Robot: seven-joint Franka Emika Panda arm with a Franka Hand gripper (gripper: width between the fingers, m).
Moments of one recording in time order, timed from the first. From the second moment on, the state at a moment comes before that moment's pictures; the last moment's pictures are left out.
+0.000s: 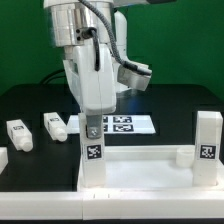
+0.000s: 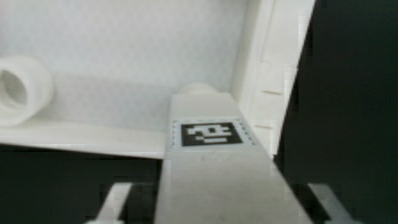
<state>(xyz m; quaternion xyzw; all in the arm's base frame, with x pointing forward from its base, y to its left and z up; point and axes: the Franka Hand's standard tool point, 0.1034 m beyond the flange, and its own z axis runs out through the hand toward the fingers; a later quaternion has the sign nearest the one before) 0.630 -0.051 0.103 -0.74 0.66 -0.03 0.07</state>
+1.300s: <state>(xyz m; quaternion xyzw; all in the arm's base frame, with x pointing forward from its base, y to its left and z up) 0.633 -0.050 0.103 -0.96 0.28 -0.07 0.03</state>
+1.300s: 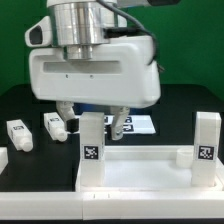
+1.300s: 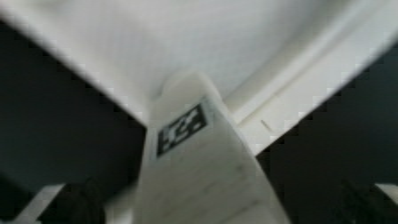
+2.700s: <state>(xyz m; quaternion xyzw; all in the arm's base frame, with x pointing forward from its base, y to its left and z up) 0.629 -0.048 0.100 -0.73 0.68 -0.01 0.06</state>
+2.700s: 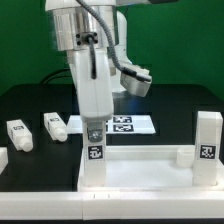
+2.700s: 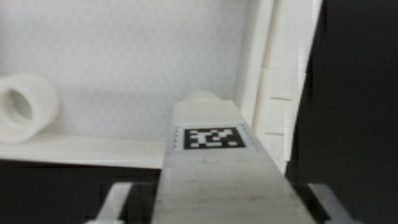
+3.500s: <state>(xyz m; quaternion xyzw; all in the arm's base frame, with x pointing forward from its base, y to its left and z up) 0.630 -0.050 0.100 -0.57 0.82 0.02 0.08</state>
